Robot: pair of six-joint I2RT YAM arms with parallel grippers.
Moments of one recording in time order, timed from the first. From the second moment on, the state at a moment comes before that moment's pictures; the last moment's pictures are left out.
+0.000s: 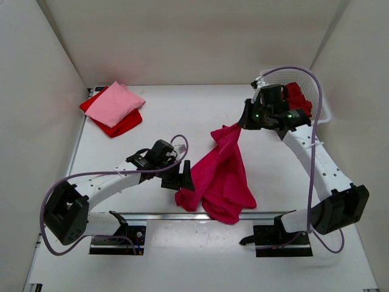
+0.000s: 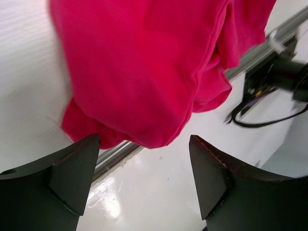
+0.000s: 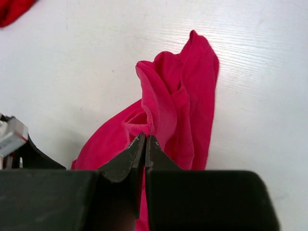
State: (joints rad) left arm -0.68 1.27 0.74 -0.43 0.43 -0.62; right arm 0.36 1.39 1.41 -0.74 -0.15 0.30
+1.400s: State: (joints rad) left arm -0.59 1.43 1.22 -0.69 0.28 -0.45; right arm 0.25 1.39 1.75 -0.96 -0.20 0.29
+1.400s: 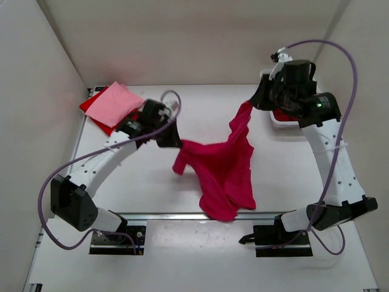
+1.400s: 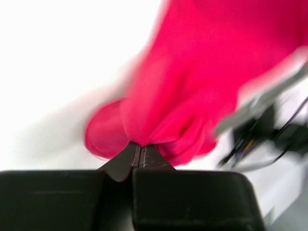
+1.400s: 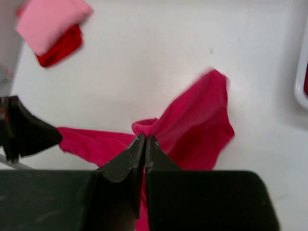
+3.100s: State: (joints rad) left arm -0.15 1.75 2.25 -0.98 0.22 -0.57; right arm 0.05 1.73 2.64 -0.93 -0.45 0.38
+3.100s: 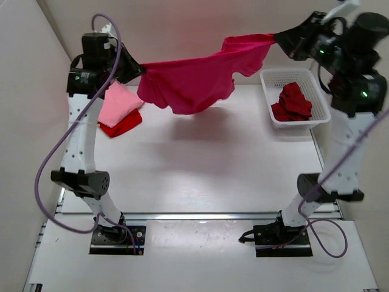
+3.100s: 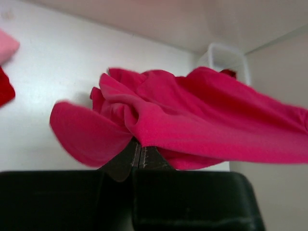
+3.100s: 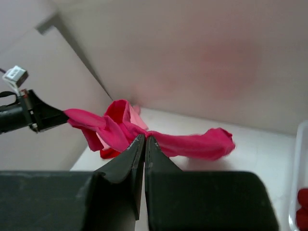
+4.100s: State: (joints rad) left arm -0.13 2.22 2.46 -1.01 0.00 -0.56; right arm 0.02 2.34 2.75 -0.82 -0.48 0.40
